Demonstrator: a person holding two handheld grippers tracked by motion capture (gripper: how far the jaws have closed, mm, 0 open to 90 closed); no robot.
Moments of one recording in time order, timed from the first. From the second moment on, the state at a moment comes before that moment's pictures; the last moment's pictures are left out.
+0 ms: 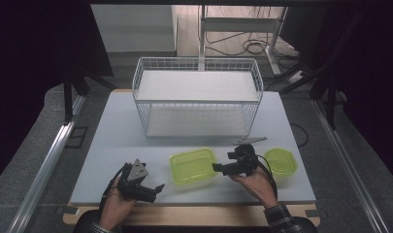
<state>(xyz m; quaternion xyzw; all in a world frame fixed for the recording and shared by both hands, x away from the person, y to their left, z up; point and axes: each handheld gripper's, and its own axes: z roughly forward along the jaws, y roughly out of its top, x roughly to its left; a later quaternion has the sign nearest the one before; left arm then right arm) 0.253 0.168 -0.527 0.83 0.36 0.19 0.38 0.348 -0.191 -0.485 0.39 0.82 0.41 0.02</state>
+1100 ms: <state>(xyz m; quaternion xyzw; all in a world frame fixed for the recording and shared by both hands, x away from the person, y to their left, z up) 0.252 0.166 -0.528 0.84 0.35 0.20 0.37 0.394 -0.185 -0.511 0.46 0.77 0.41 -0.16</state>
